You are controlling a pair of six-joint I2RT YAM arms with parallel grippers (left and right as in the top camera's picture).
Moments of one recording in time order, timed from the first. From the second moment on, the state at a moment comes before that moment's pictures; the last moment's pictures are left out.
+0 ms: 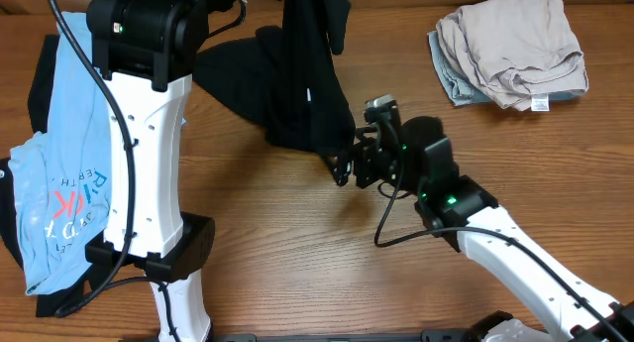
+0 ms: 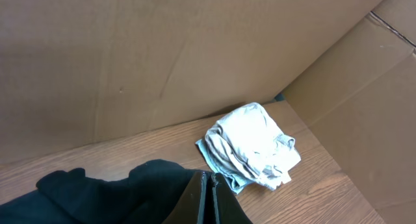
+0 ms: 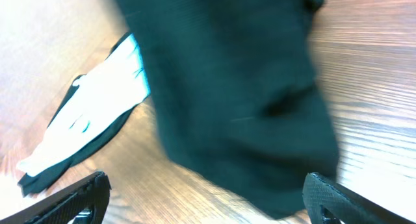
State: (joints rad) left arm -0.27 2.07 2.85 -1.15 0.38 -0.29; right arm 0.50 1.35 0.80 0.07 -0.35 0.33
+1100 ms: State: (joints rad) left arm -0.24 2.07 2.85 -1.23 0.36 -0.31; right arm 0.71 1.48 0.80 0.13 0.42 0.41
